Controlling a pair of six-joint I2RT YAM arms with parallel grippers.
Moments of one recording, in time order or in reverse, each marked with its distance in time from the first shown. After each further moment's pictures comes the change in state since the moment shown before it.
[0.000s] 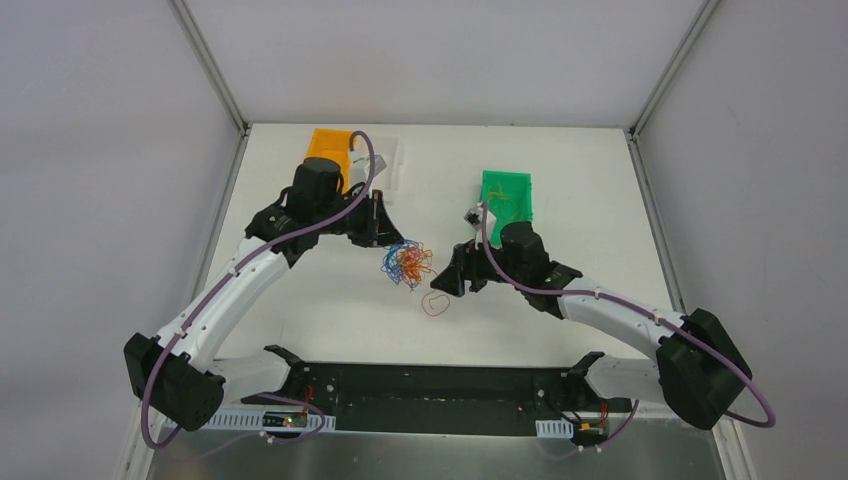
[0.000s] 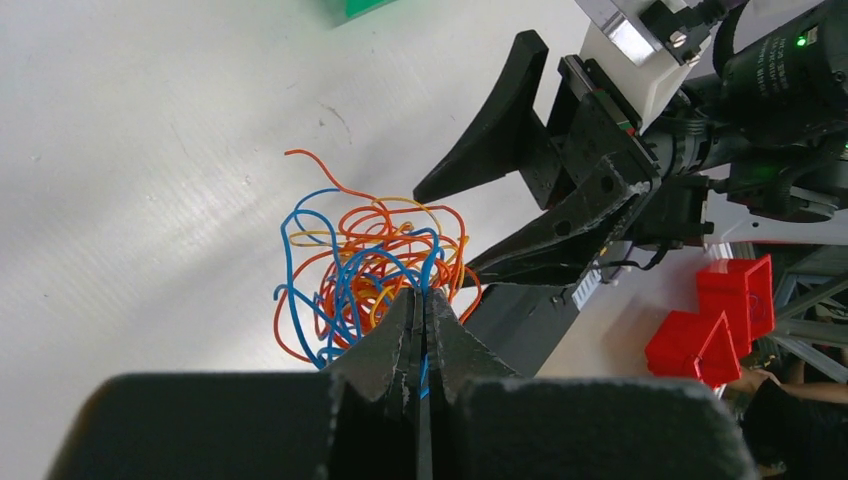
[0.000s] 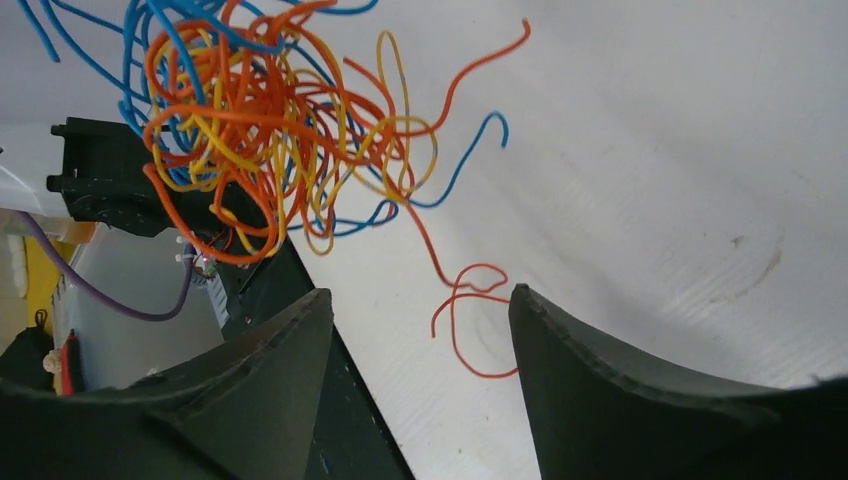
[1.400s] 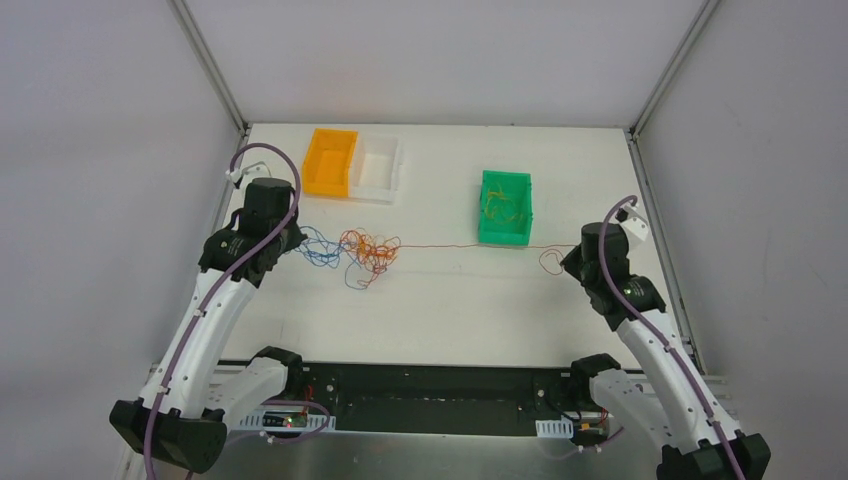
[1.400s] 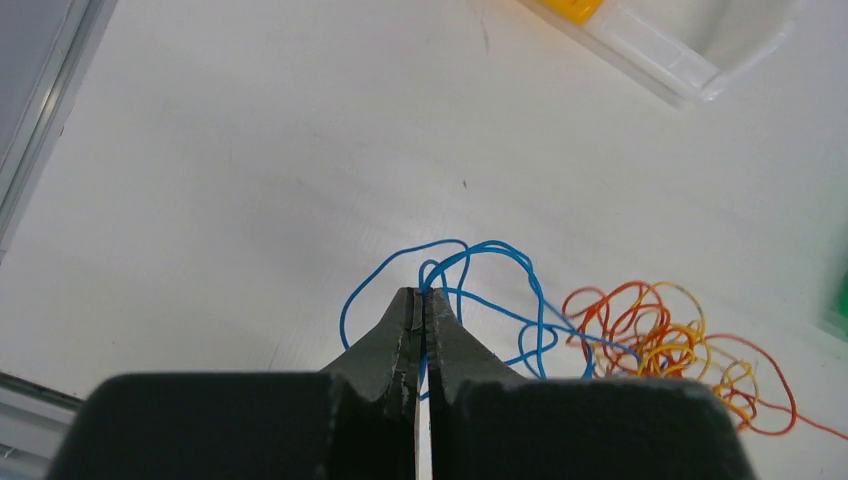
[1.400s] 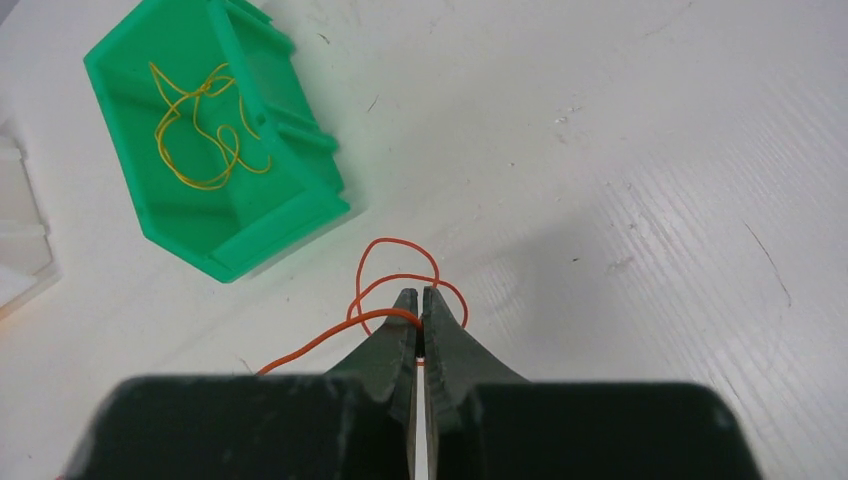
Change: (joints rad) left arm 0.228 -0.213 -0.038 -0.327 -0.950 -0.138; right arm -0.443 -0.426 0.081 -0.727 0.873 0.294
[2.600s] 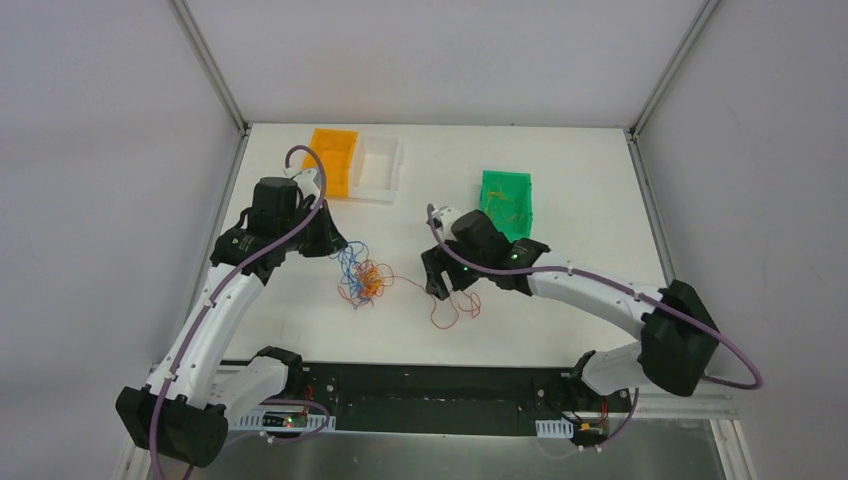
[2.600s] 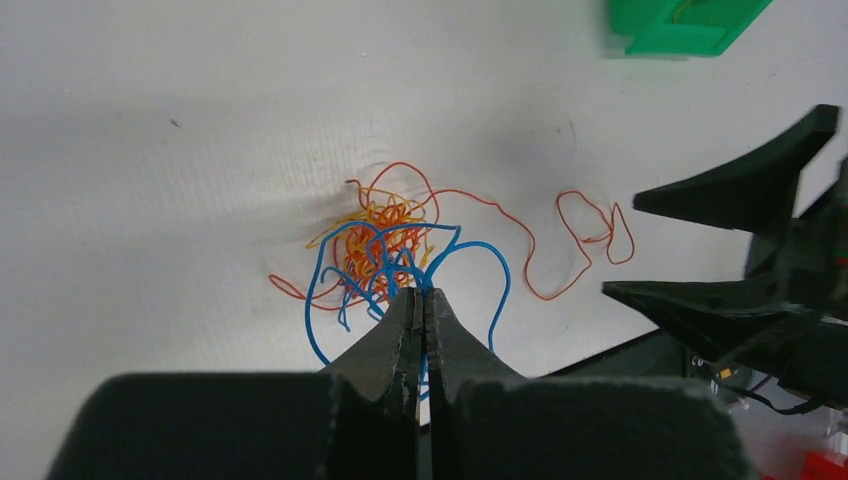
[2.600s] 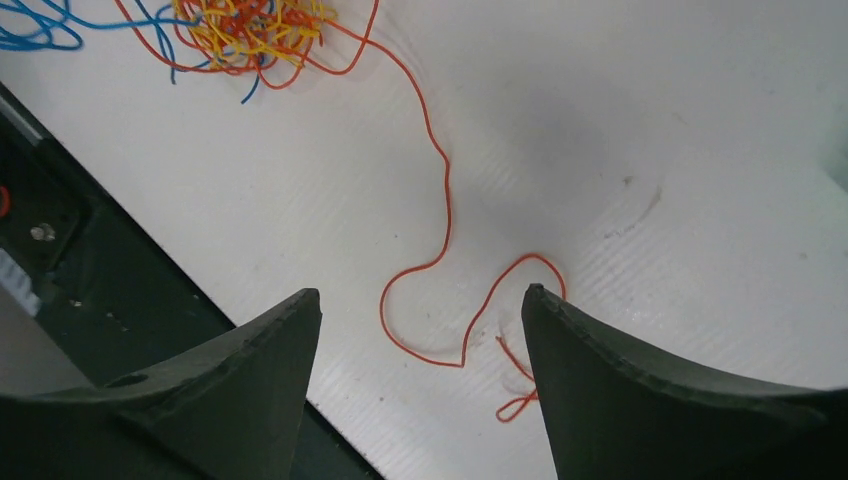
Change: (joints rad) left arm 0.000 0.045 -0.069 0.132 0.661 0.165; right arm 0.588 0.551 0.267 0.176 -0.518 -0.459
